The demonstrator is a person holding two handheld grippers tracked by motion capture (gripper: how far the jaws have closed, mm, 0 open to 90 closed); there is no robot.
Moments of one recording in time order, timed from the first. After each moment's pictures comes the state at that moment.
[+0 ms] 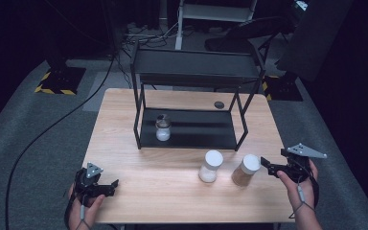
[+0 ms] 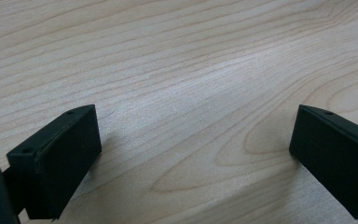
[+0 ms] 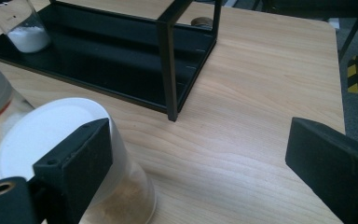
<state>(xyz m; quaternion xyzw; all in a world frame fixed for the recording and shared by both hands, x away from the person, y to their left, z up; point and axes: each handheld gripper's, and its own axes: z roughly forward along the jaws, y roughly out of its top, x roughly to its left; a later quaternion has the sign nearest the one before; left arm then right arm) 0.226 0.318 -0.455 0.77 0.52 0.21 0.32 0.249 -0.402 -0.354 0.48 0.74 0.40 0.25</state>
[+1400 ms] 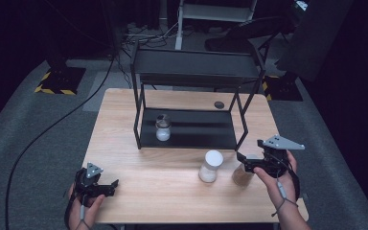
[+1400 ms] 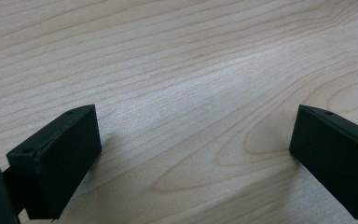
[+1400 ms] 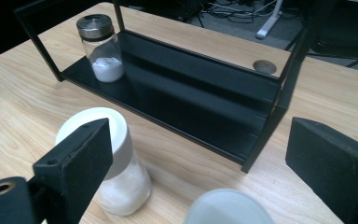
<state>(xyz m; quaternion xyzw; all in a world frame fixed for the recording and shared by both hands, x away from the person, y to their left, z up) 0.226 0.318 -0.455 0.77 0.52 0.21 0.32 0.247 -0.329 -0.313 0.41 0.77 0.43 0.24</state>
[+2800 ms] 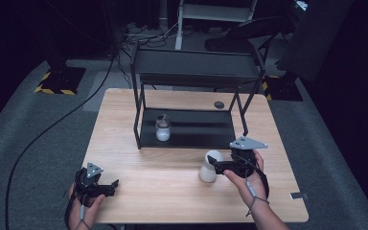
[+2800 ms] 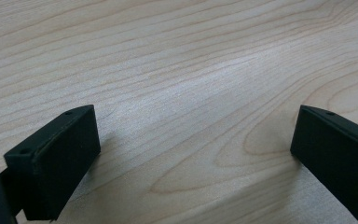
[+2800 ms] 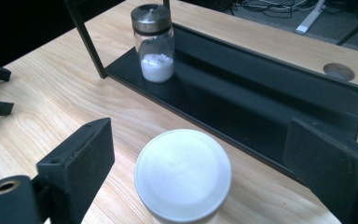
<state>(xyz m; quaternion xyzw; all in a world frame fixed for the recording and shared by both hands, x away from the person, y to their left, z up) 0.227 0.318 -0.455 0.77 0.52 0.20 0.32 0.265 -0.265 -0.333 0.38 0.79 0.43 0.20</state>
